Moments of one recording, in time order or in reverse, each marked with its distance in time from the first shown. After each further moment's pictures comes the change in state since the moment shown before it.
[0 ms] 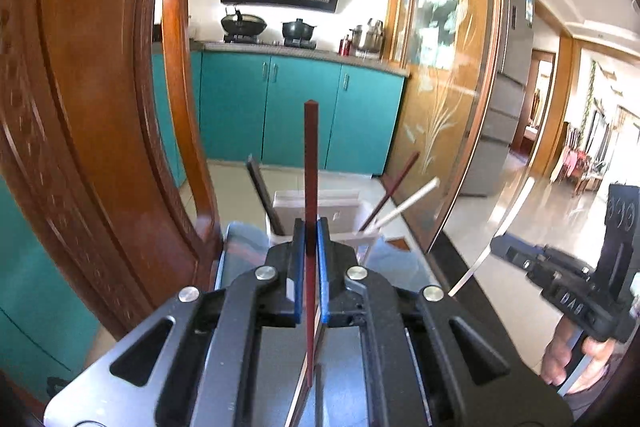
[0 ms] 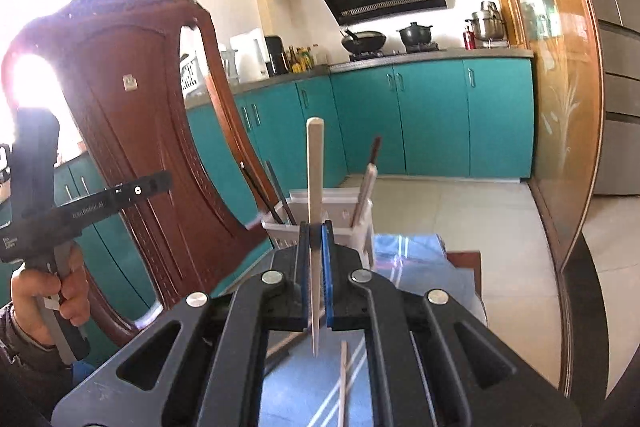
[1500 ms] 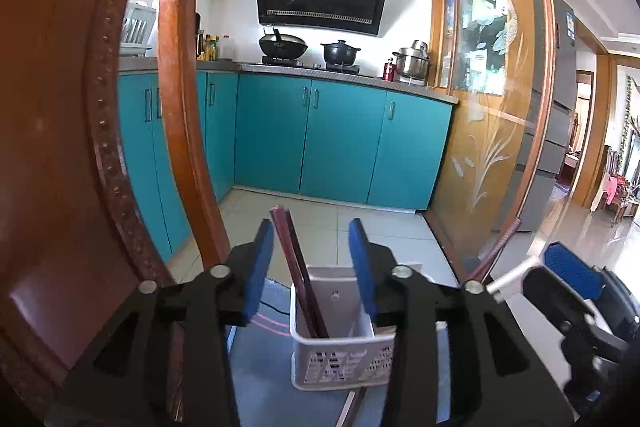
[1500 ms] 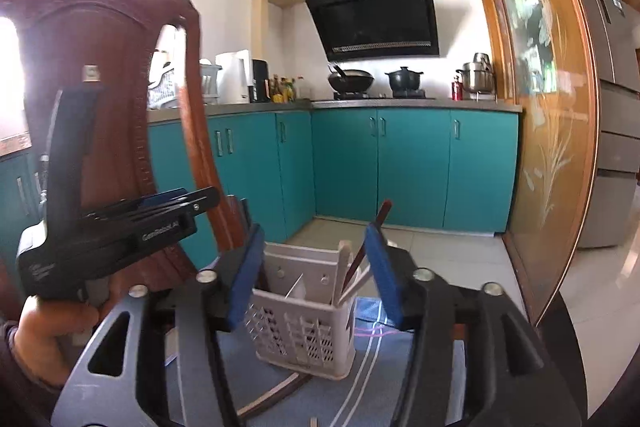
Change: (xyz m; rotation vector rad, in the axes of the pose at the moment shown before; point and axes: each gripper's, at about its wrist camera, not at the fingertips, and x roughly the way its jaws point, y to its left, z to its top) left arm 0.095 0.020 0.023 -0.035 -0.091 0.164; right arm 0.064 0.012 0.000 -0.136 -0.142 -0.128
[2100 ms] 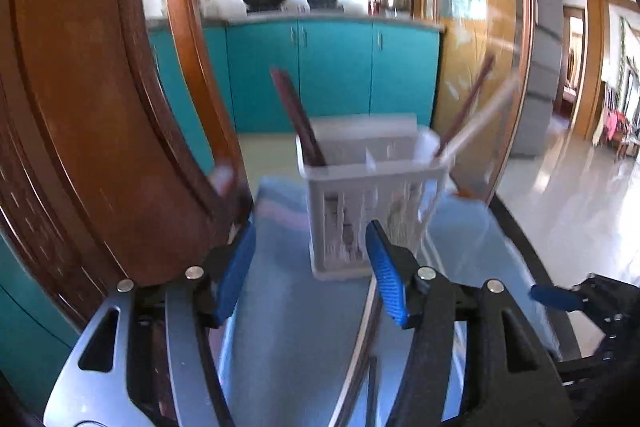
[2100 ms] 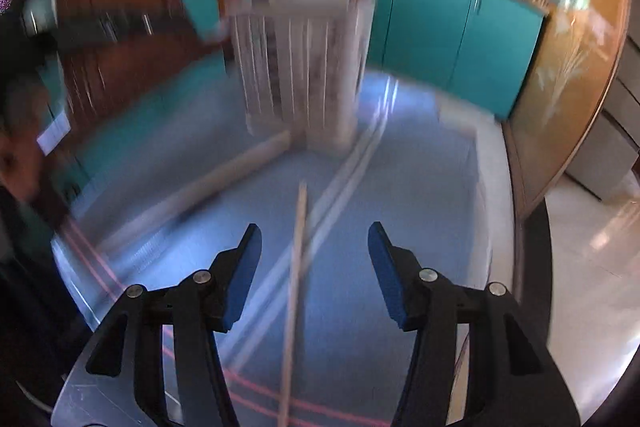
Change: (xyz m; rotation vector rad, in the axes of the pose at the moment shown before) left arm -0.033 0.000 -0.094 0.149 0.222 0.017; right arm 0.001 0.005 -0.150 -0.129 0.629 -0.023
